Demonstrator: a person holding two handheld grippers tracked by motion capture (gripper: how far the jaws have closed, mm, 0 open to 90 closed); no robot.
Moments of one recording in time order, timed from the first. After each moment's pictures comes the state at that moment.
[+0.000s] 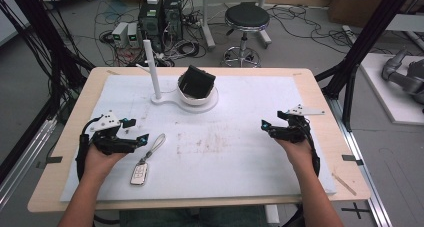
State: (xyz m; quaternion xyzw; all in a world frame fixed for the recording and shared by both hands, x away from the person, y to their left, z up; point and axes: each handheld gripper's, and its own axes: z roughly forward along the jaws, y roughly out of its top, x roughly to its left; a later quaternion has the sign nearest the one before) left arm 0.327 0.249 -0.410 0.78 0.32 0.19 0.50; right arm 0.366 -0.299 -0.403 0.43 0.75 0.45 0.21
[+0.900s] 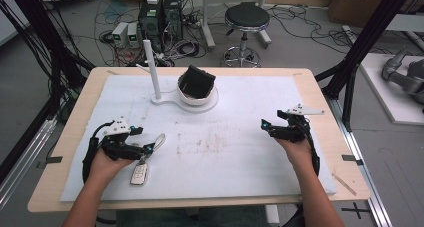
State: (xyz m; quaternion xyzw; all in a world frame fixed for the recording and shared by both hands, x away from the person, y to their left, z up) left arm 0.325 0.231 -0.428 0.82 0.32 0.15 0.46; right arm 0.368 -0.300 -0.403 0.43 0.75 0.45 0.21
